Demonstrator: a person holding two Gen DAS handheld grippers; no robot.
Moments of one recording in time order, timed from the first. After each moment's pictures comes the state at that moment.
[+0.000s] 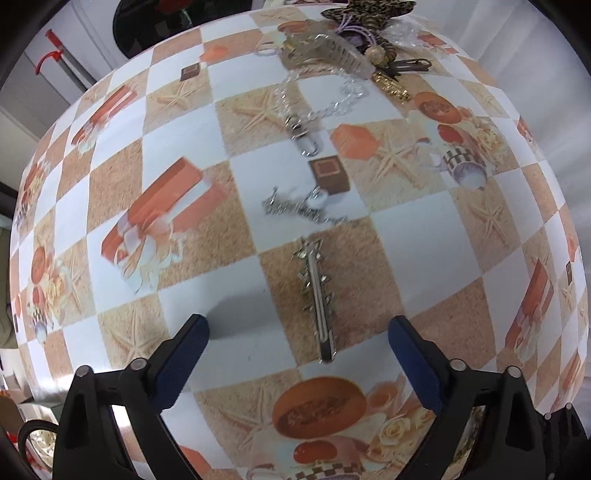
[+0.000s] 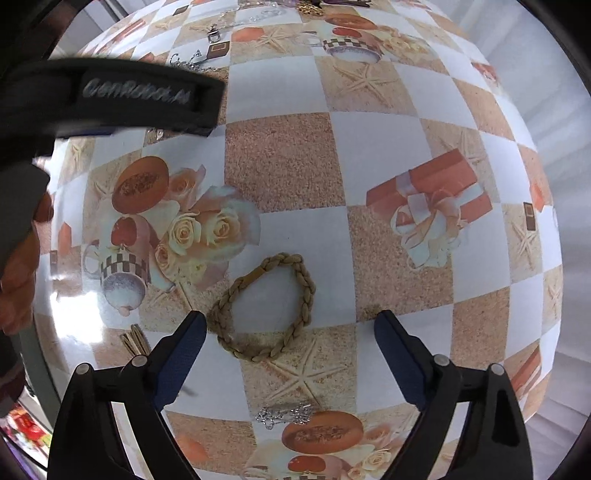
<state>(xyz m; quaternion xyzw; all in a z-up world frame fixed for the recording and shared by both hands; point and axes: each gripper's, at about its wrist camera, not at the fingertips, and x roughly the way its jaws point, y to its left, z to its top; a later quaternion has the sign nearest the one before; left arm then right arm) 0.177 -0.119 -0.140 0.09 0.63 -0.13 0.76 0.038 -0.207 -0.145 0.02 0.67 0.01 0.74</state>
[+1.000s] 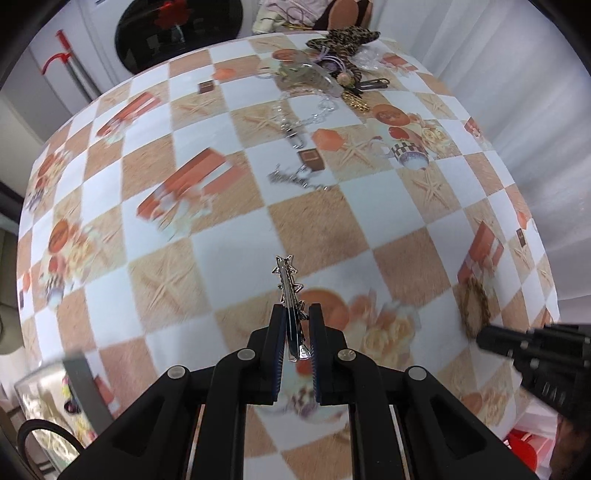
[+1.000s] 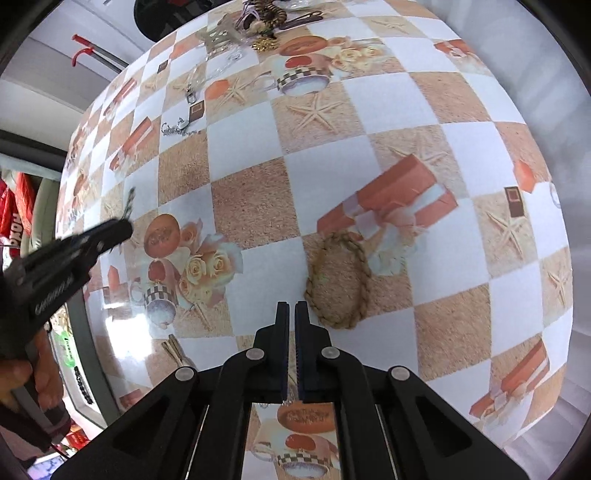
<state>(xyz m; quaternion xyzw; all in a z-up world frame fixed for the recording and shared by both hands) 0.108 -0.072 -0.083 0.06 0.61 -0.17 0.77 0.066 -0.267 -0.112 0.15 0.66 0.04 0.74</state>
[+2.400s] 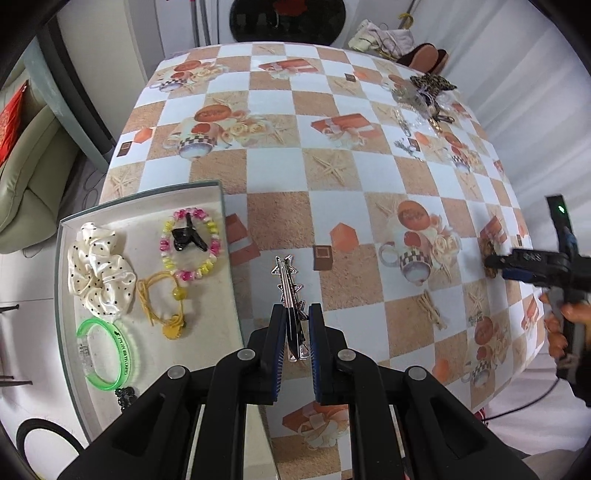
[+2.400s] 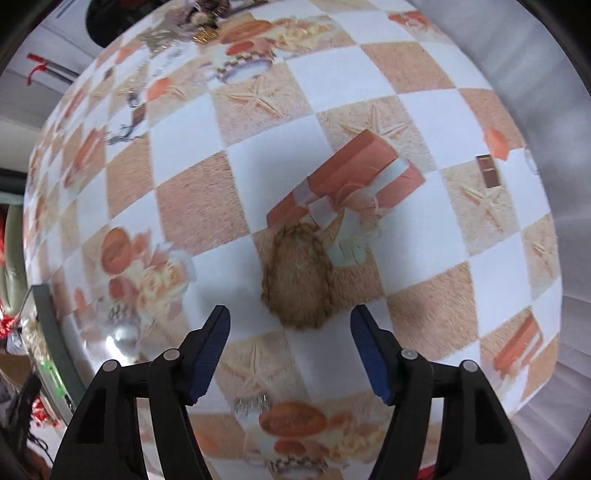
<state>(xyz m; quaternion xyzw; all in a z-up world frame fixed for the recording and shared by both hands) -0.003 0.087 -0.044 -0.04 0.61 -0.08 0.79 0.071 -0.272 -0.137 0.16 0.68 -0.04 0.71</state>
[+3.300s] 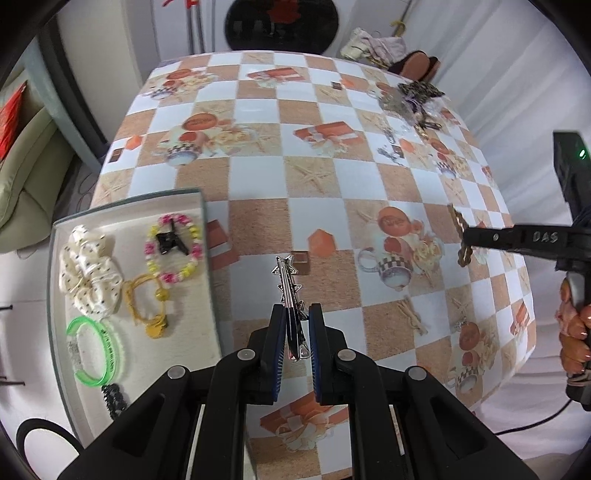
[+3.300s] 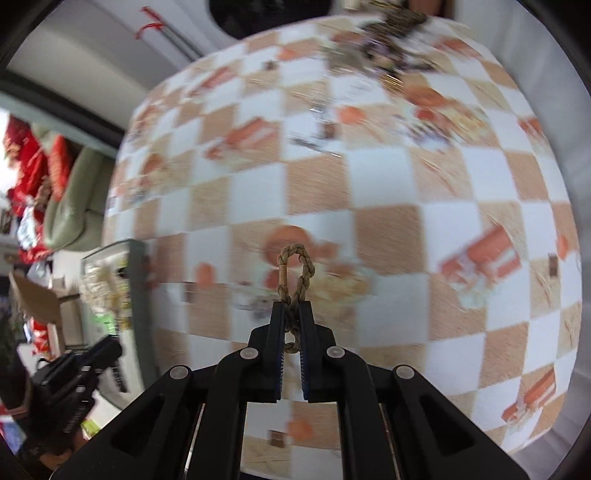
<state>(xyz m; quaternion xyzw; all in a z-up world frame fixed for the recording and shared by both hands) -0.010 0.080 -0.035 -0.06 0.60 -0.08 0.80 0.078 -0.168 -0.050 0.11 0.63 0.13 0.75</state>
